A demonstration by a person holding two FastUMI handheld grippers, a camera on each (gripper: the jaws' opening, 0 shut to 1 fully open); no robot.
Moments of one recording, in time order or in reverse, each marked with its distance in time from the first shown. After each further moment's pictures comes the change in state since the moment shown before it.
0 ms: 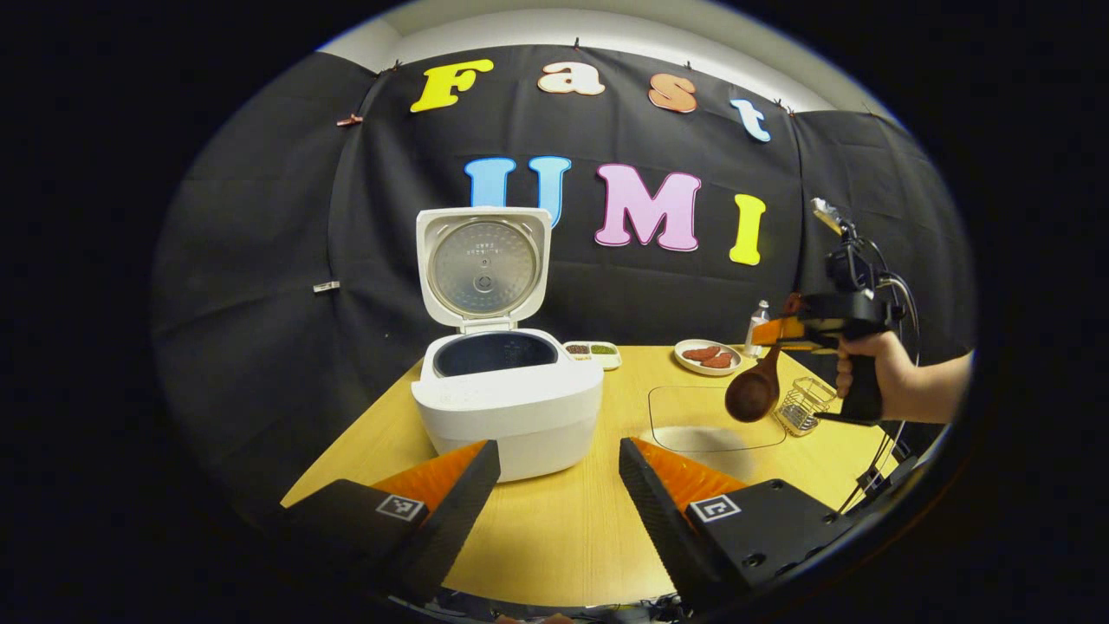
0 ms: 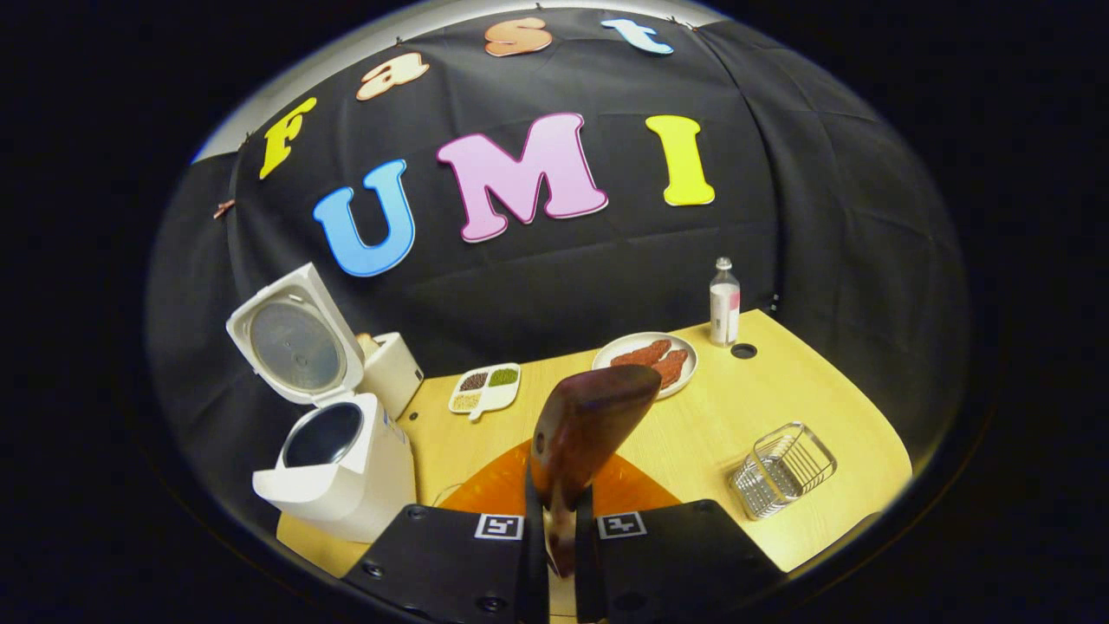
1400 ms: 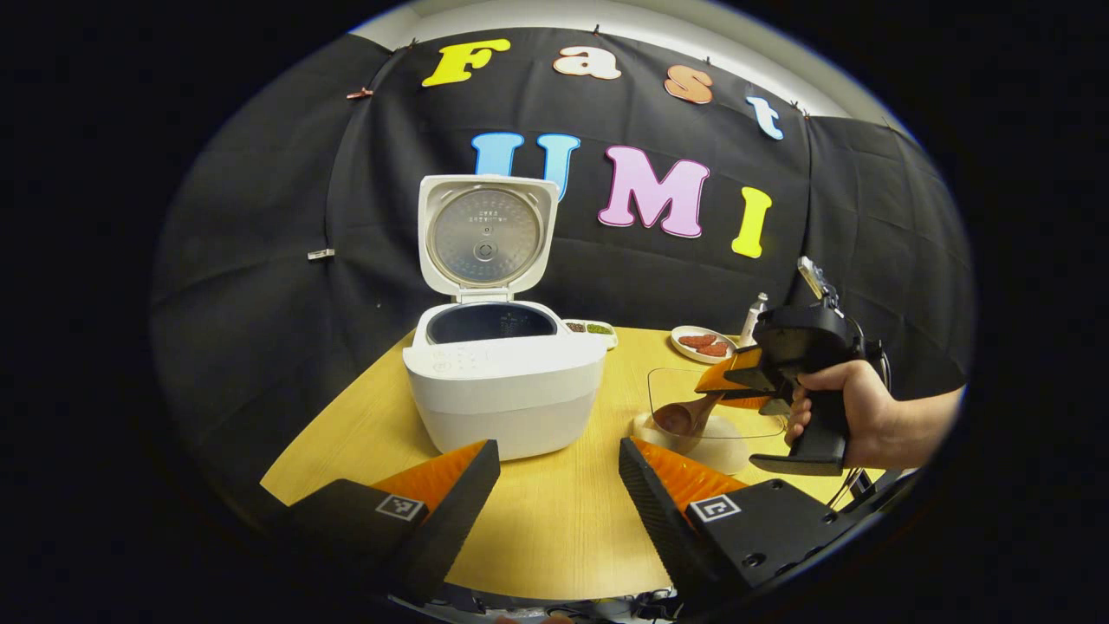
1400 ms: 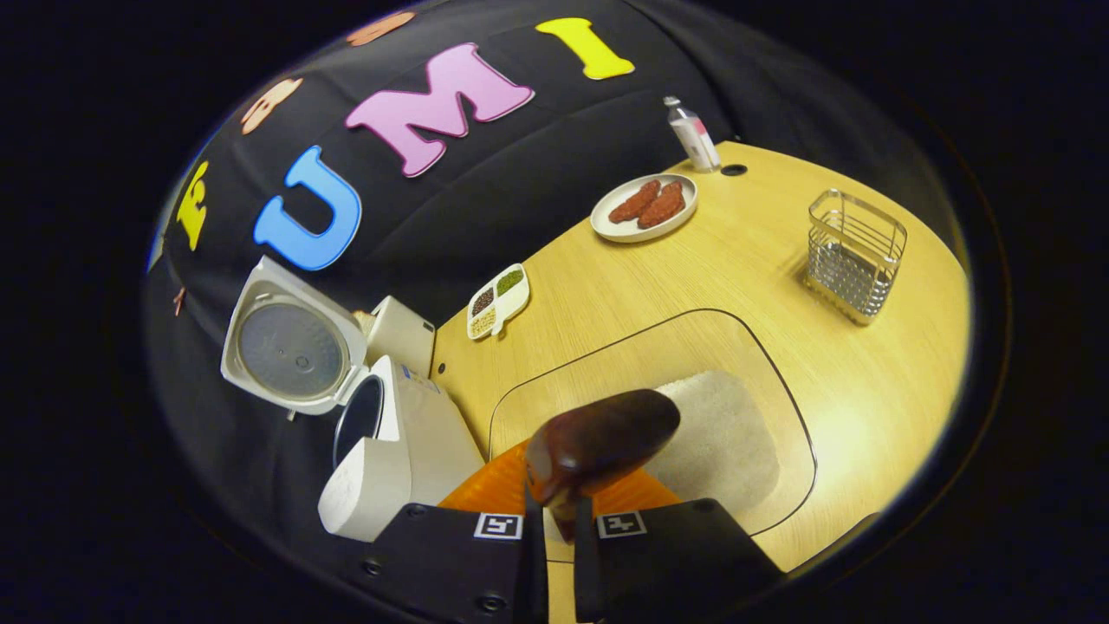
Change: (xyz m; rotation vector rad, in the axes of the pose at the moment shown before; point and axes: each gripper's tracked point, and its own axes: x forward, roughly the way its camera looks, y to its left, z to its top) left arm 0.011 0.004 -0.018 -0.065 0.062 -0.016; right arm 0.001 0.060 -0.102 0.523 0.312 -0.025
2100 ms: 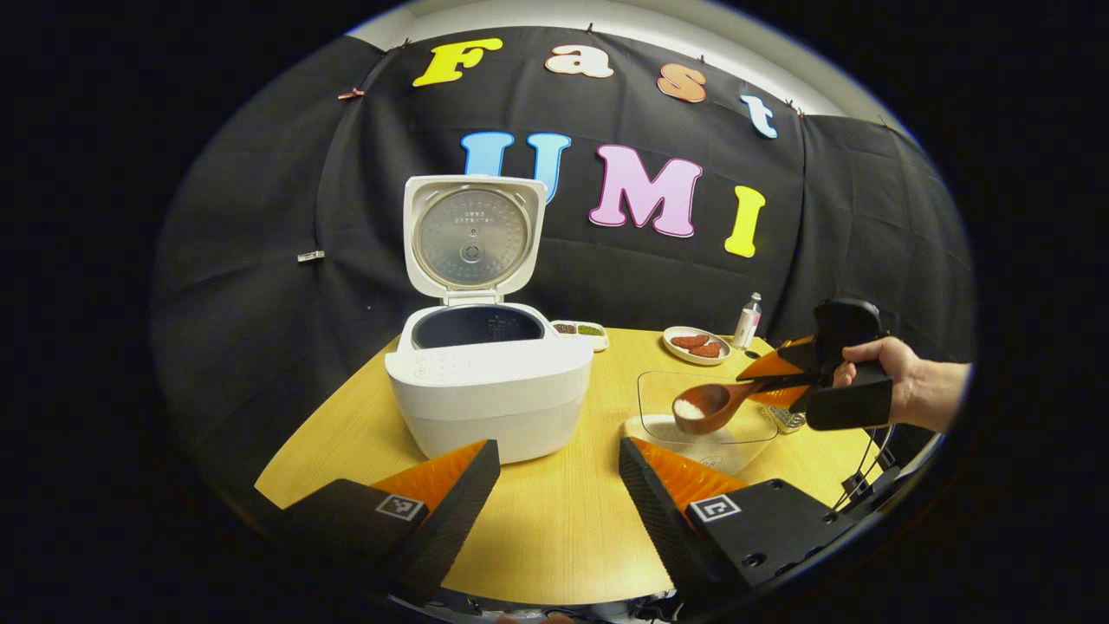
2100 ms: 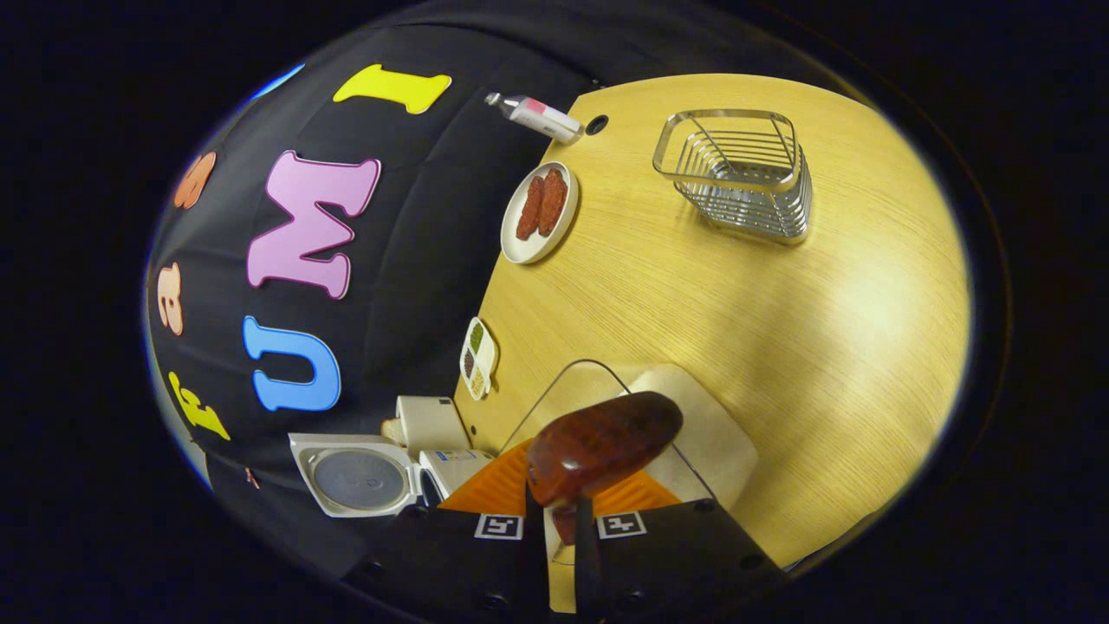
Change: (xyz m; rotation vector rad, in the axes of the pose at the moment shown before) left arm 0.008 -0.016 0.005 0.011 -0.001 -0.029; right arm -0.031 -0.044 0.069 0.489 0.013 0.071
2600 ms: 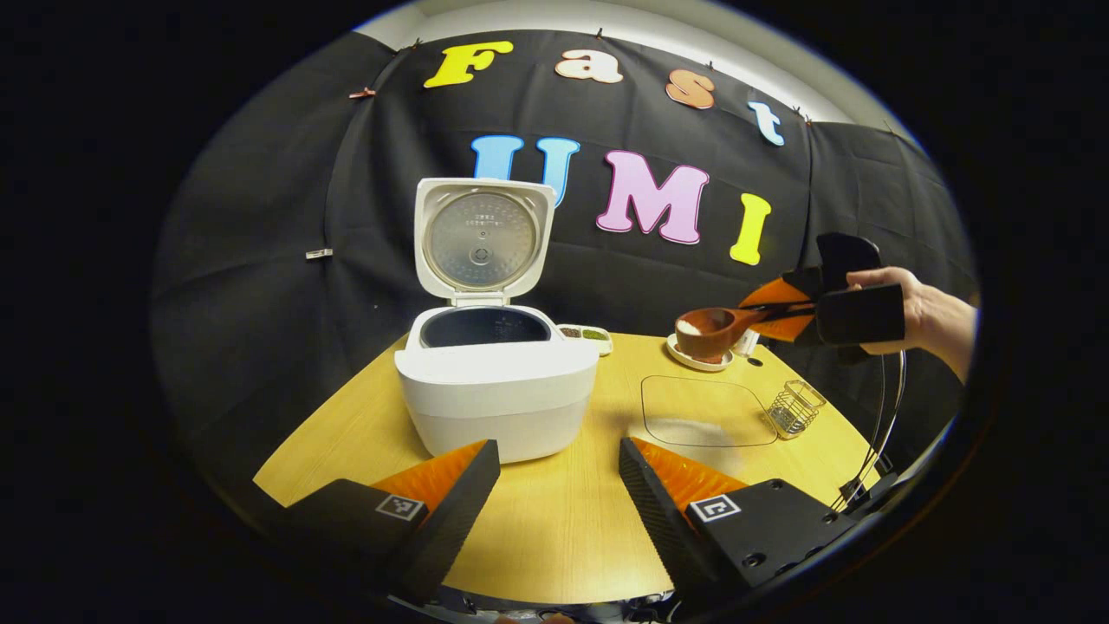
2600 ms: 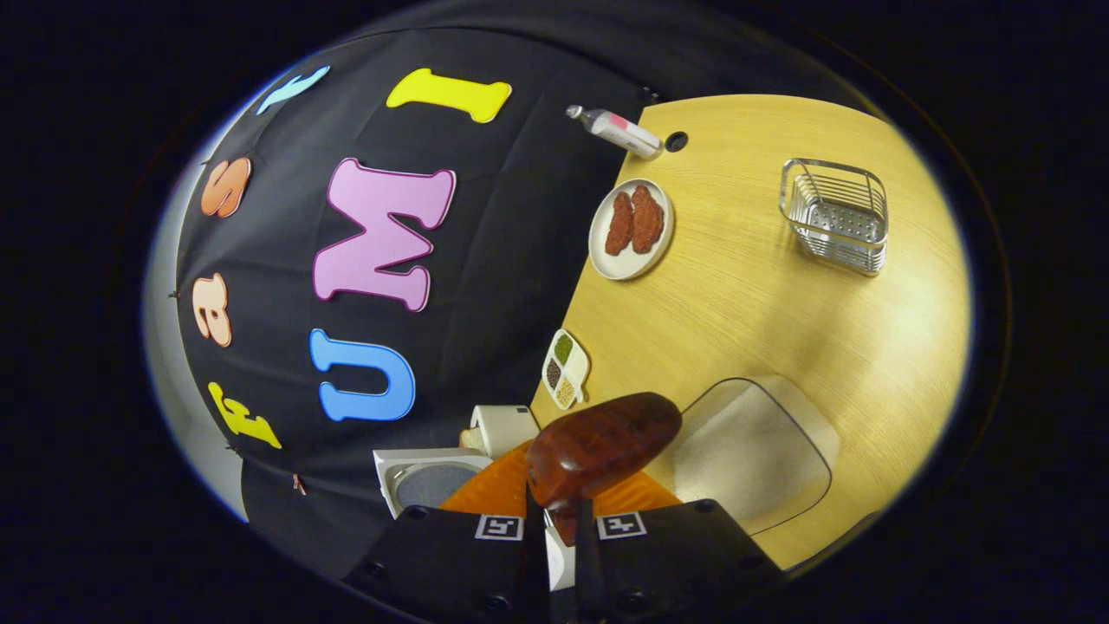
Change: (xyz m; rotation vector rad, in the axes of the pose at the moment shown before) left arm -0.010 0.013 0.001 -0.034 -0.021 0.026; right arm -0.018 0.119 0.010 -0.010 0.005 0.169
